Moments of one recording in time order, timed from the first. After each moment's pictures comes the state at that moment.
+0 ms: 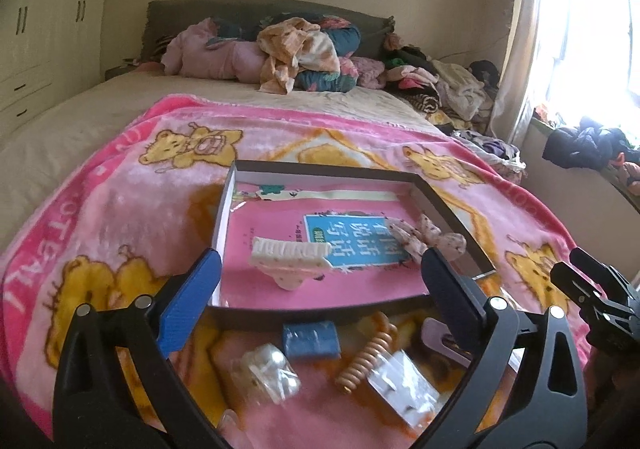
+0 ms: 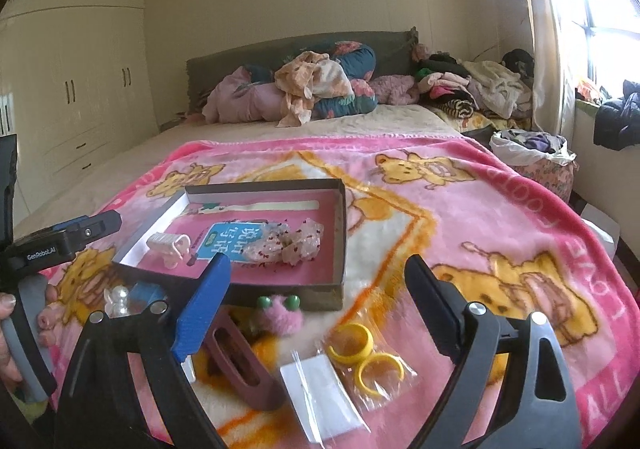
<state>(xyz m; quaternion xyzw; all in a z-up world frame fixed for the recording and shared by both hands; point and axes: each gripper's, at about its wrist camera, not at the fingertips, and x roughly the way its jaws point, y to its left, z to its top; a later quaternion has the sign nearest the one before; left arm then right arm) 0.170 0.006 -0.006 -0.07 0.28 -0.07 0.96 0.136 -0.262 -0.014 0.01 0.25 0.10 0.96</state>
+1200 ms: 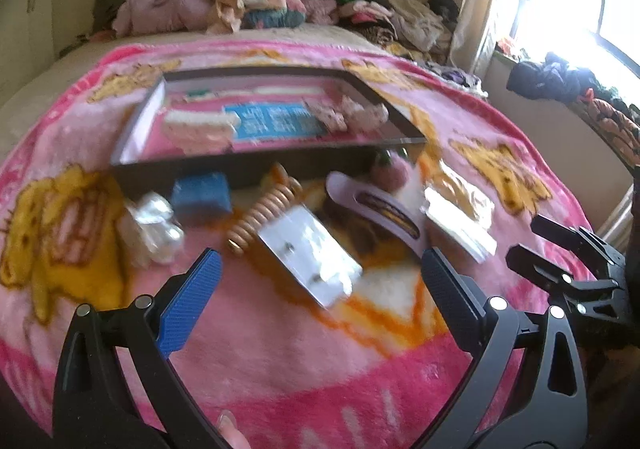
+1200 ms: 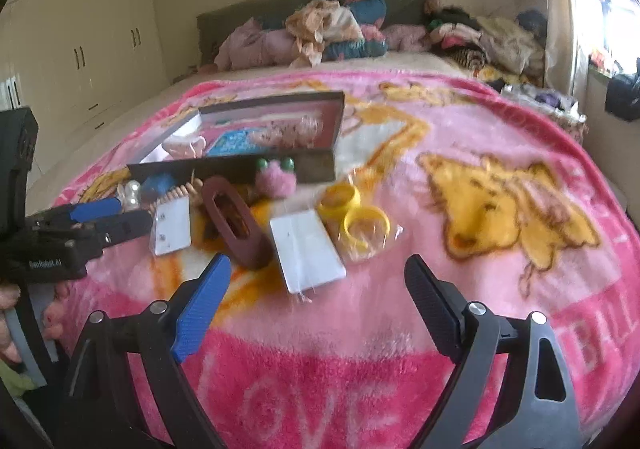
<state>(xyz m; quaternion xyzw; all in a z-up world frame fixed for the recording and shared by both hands) 0.117 -0.061 -0.069 -0.03 0.37 -0.14 0.92 0.084 -0.289 -0.070 0.01 0.35 0.13 0.93</state>
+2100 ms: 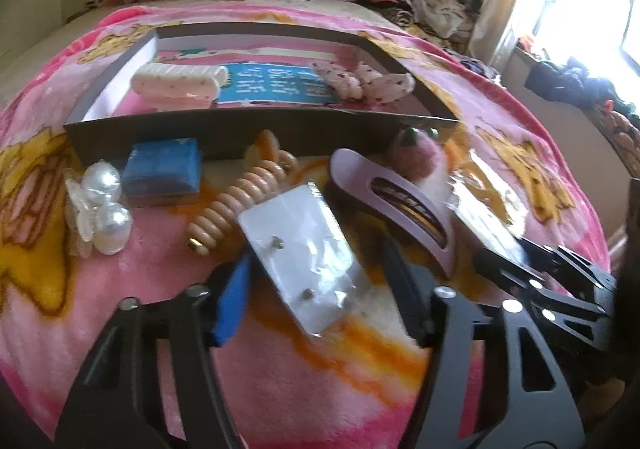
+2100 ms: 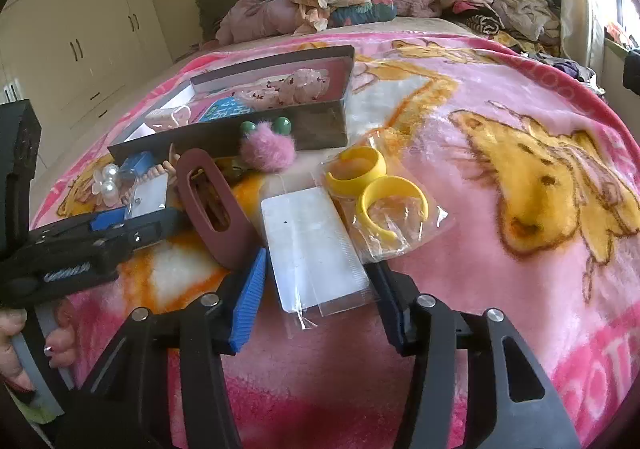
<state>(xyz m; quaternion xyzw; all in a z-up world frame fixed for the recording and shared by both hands) 0.150 -0.075 -0.100 -0.05 0.41 -0.10 0.90 0.124 -0.274 -0.104 0.01 0.39 0.15 0.91</state>
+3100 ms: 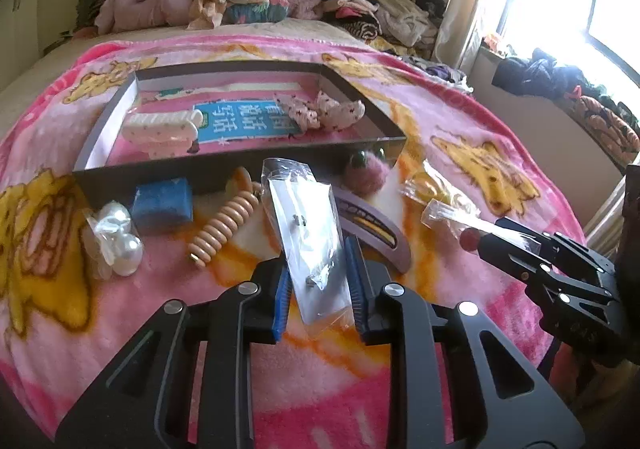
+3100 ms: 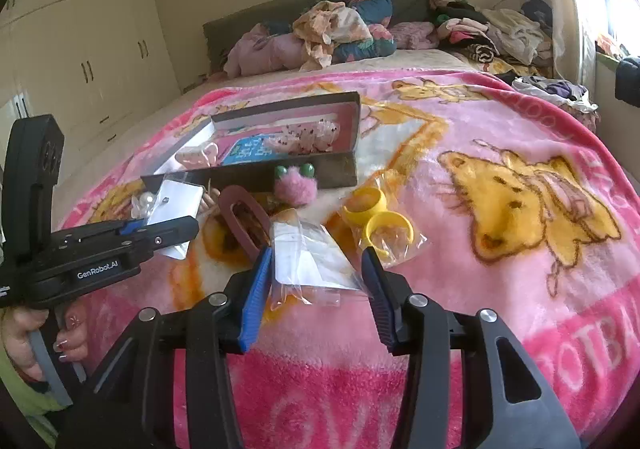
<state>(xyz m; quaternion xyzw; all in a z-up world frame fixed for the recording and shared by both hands) 0.130 -0.075 -0.067 -0.04 0.37 -0.17 0.91 0.089 -0.278 -0.065 0.04 0.34 0.15 0.93</state>
